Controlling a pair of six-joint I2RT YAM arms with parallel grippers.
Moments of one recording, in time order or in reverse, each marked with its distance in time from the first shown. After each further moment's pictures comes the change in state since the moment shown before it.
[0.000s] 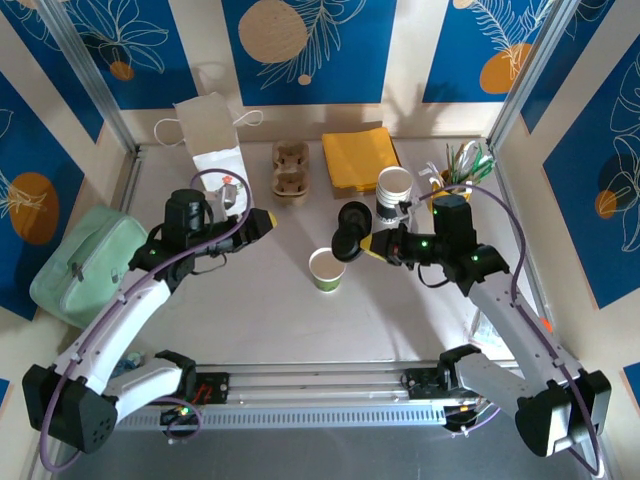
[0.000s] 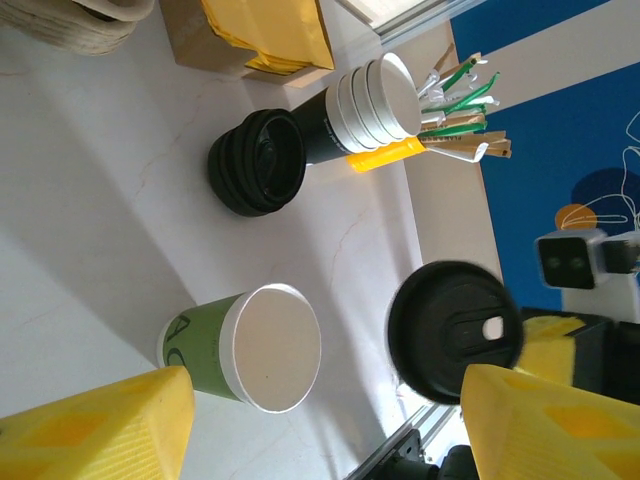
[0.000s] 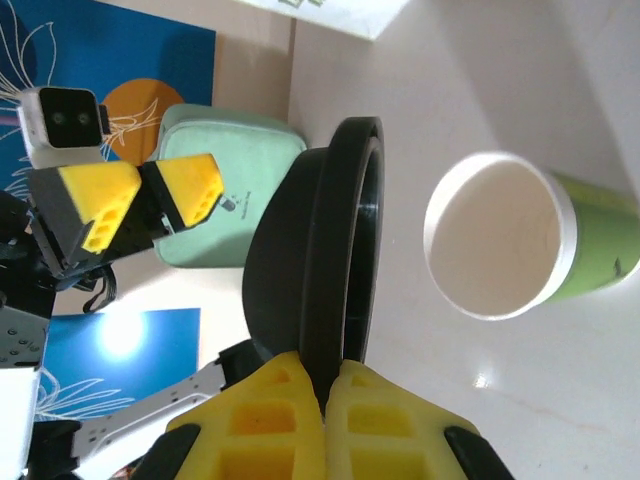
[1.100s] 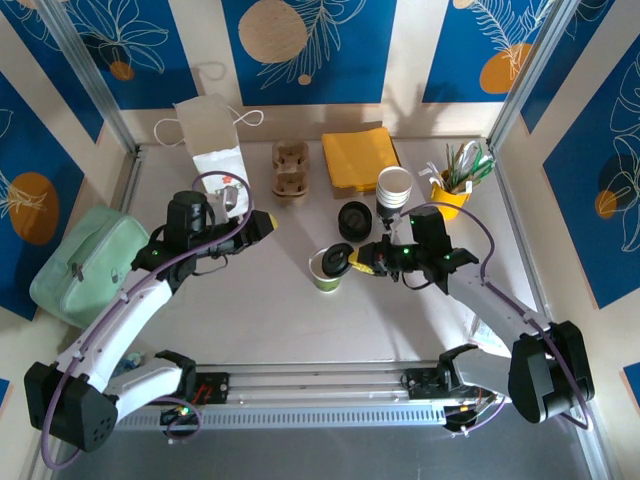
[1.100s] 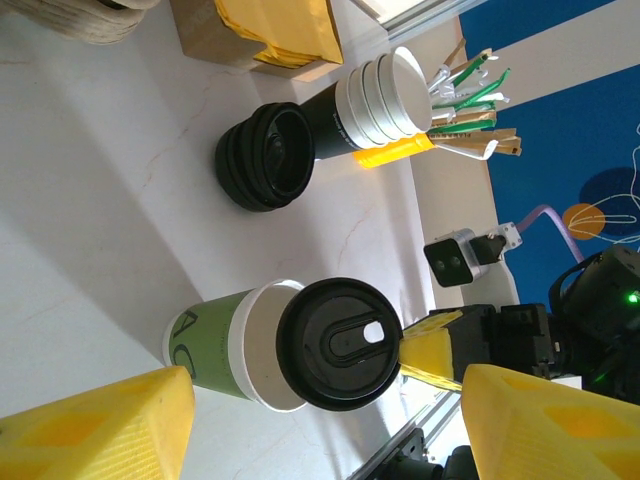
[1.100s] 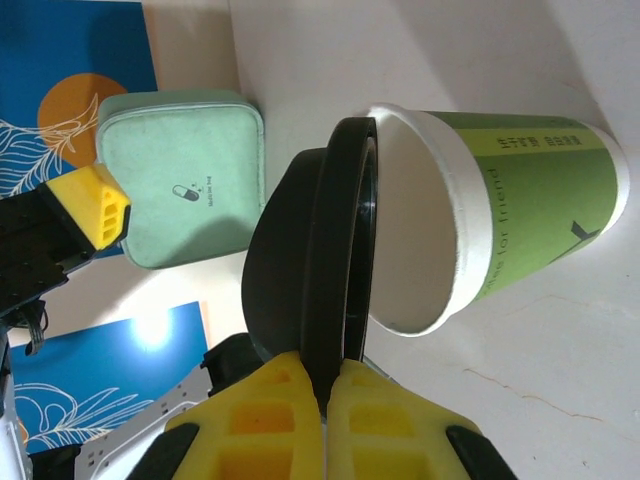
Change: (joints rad) left arm 0.000 0.005 -0.024 0.015 0.000 -0.004; right arm 0.040 0.184 -0.151 0.235 -0.024 0.113
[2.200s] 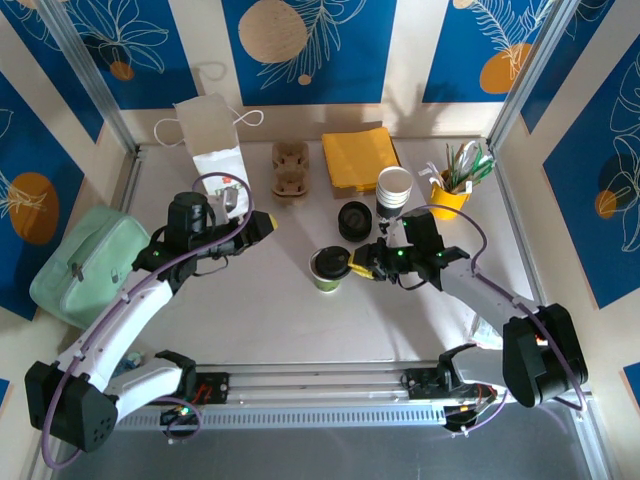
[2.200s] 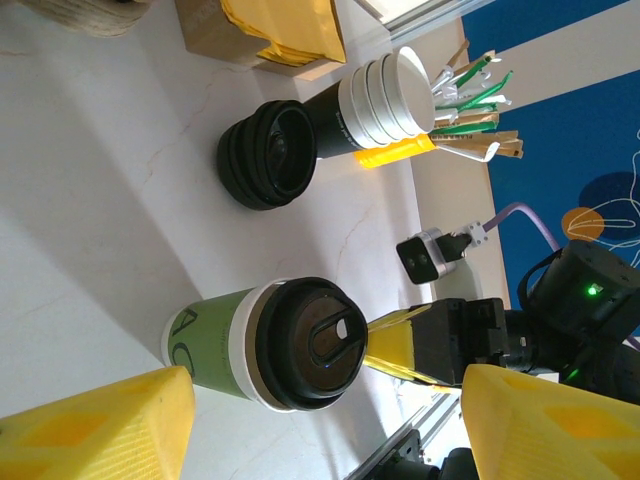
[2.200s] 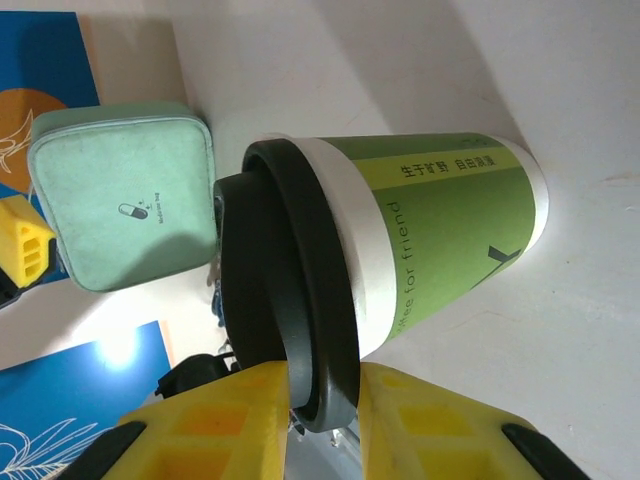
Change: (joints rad) left arm 0.000 0.000 -0.014 0.014 0.000 -0.018; right arm 0.016 0.083 -0.006 0.002 0.069 -0.037
